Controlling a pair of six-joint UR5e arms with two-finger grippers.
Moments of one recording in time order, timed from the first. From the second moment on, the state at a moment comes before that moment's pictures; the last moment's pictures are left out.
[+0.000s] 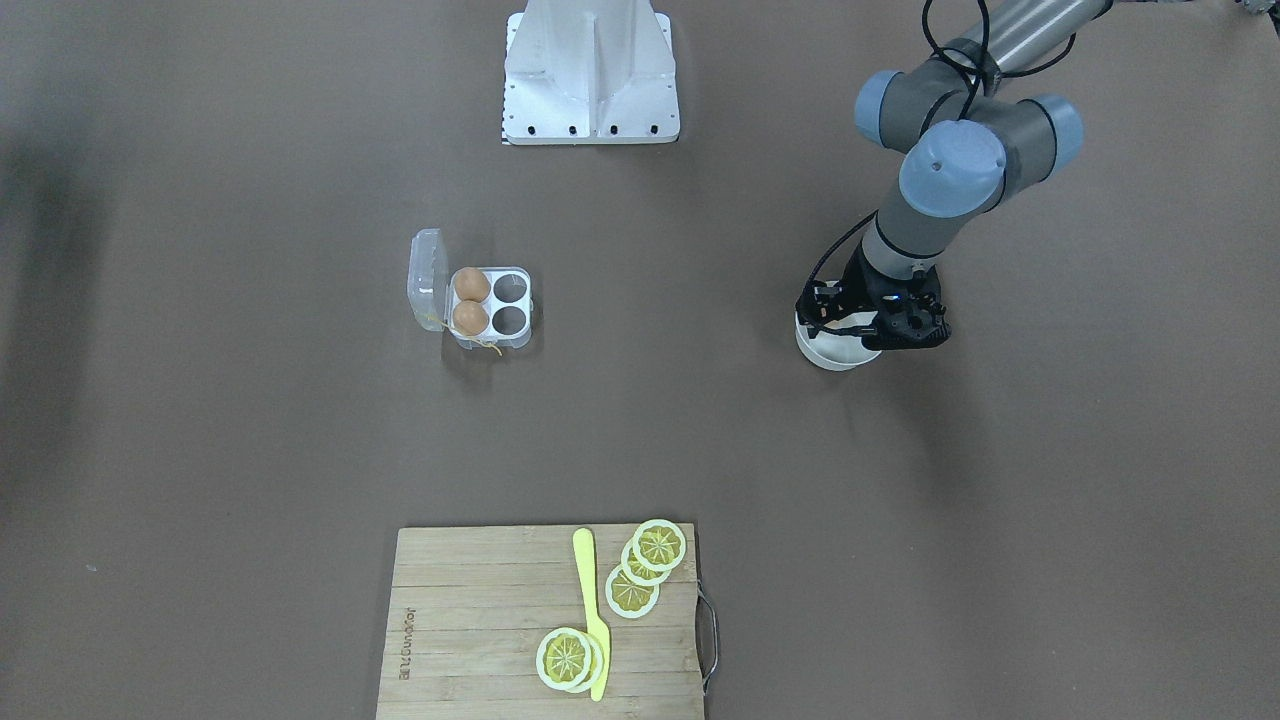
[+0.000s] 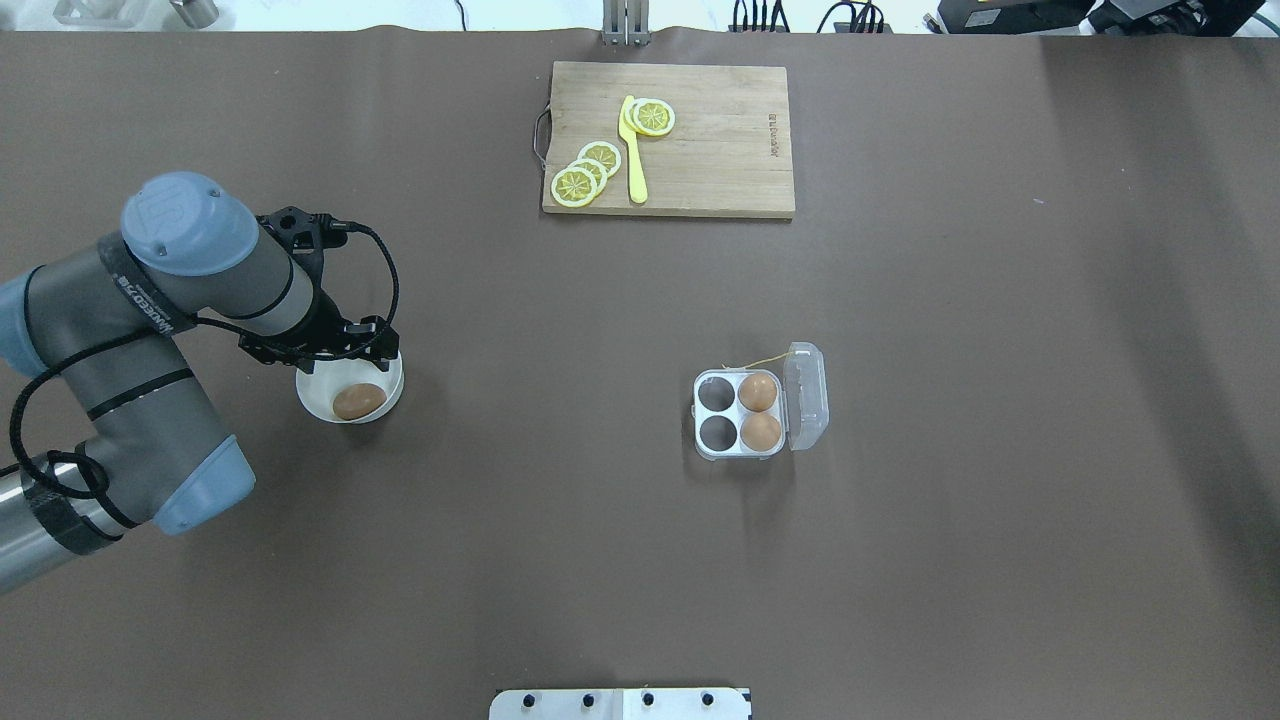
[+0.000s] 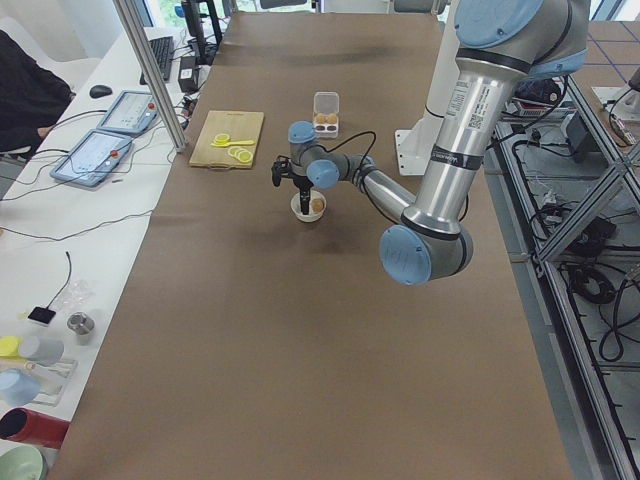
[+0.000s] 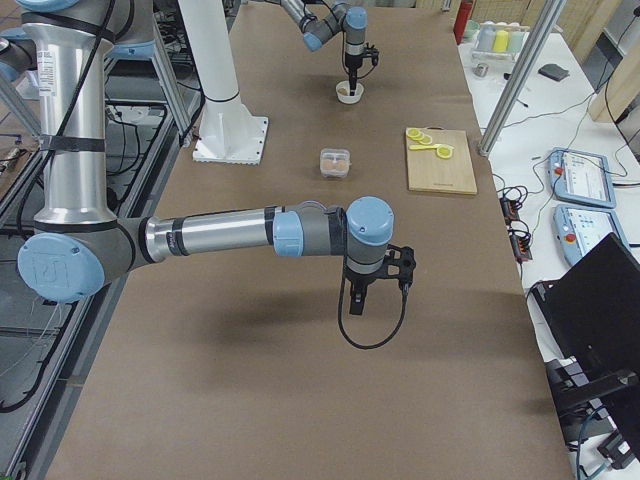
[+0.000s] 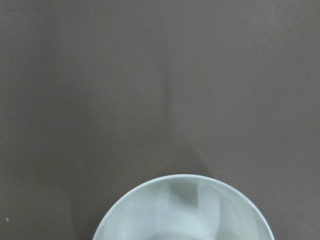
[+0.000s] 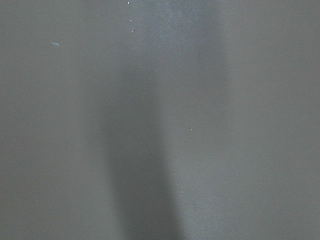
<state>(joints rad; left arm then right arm) -0.70 -1.92 -1.68 -1.82 -2.04 -1.12 1.54 -1.61 1.77 -1.65 2.43 0.18</state>
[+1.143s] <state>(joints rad) -0.67 -1.92 -1.68 -1.85 -2.05 -1.26 1.54 -1.61 1.78 -1.65 2.43 0.18</state>
